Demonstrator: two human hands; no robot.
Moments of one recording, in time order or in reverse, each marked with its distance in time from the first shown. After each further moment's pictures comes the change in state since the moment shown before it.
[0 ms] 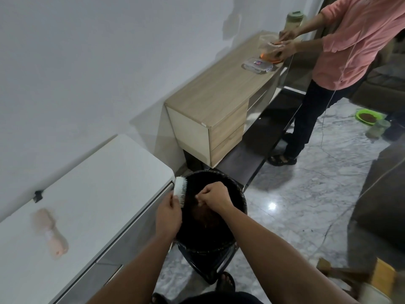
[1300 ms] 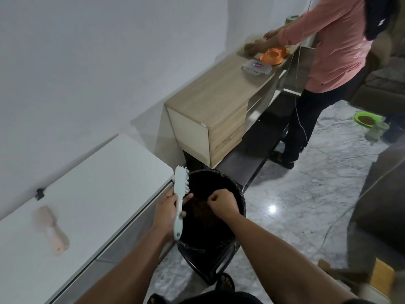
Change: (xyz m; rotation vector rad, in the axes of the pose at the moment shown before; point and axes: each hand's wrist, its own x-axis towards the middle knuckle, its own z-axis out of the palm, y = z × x) left_hand -0.010 0.026 -0.008 -0.733 -0.200 -0.312; right_hand 0.001 0.043 -0.001 -0.298 0.085 -0.016
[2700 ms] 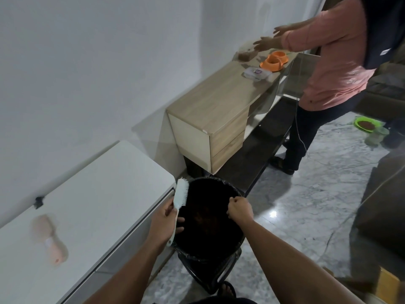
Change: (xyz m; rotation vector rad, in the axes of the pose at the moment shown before) left_hand 0.018 -0.009 -0.033 0.567 0.050 0.156; right_hand 0.027 0.038 -0.021 0.148 0.094 0.261
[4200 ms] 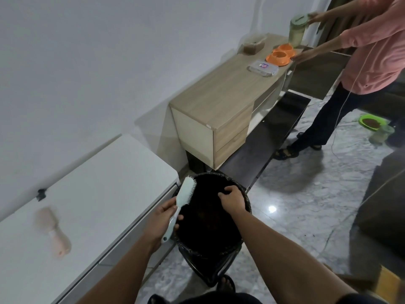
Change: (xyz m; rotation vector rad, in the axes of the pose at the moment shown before) left_hand 0.004 -0.007 -0.021 -0.333 -0.129 -0.130; right_hand -0.009 -0.040 0.022 0.074 0.028 -0.027
